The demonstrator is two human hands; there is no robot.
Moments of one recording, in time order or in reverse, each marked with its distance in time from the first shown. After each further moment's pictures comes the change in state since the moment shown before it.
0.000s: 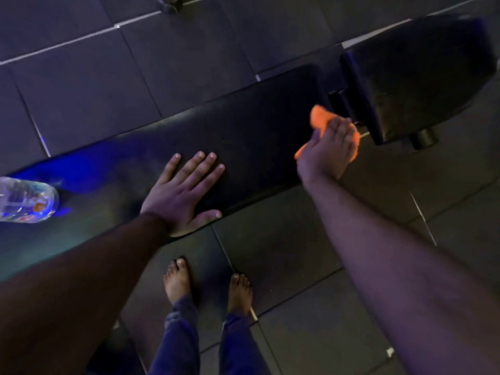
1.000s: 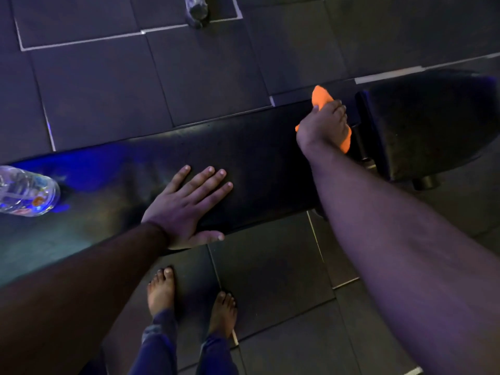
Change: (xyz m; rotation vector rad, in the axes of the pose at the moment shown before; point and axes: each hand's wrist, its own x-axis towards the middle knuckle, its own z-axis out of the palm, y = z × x) left_hand 0.001 0.003 -0.005 -0.018 0.009 -0.001; right_hand 0.093 -0.096 0.005 0.016 -0.096 0.008
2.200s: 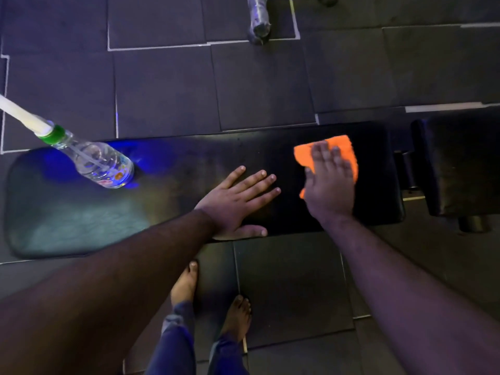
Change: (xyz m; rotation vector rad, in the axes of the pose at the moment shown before) left_hand 0.002 0.006 -0.021 -0.050 -0.067 -0.001; right_hand -0.127 0.024 0.011 -0.175 -0.068 -0.759
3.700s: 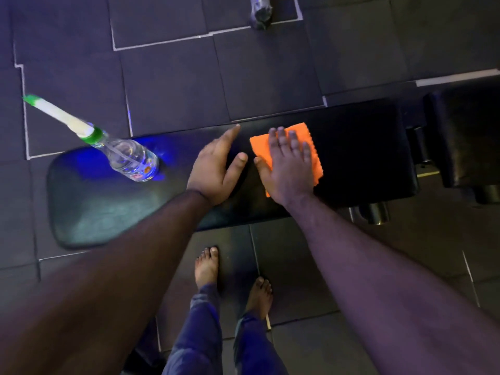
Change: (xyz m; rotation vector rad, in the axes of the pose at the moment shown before) left_hand -0.035 -0.030 -0.067 -0.578 0.404 -0.551; right_hand -0.016 -0.119 -0.001 0.062 -0.127 -0.064
